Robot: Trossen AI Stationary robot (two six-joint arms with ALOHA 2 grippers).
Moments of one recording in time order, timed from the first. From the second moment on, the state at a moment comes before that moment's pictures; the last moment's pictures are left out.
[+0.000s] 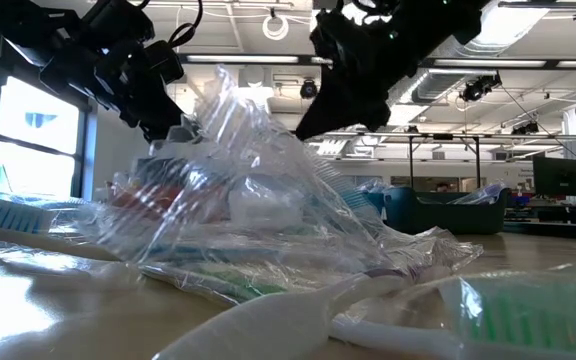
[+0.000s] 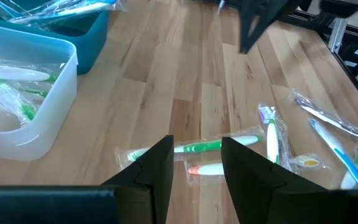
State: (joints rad) left arm 0.30 1.02 0.43 0.14 0.31 -0.08; right arm 0.11 1.65 1.00 -0.02 0.22 0.39
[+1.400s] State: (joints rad) left arm 0.30 1.02 0.43 0.10 0.30 -0.08; right arm 0.25 2.02 1.46 -0.38 0.48 0.67
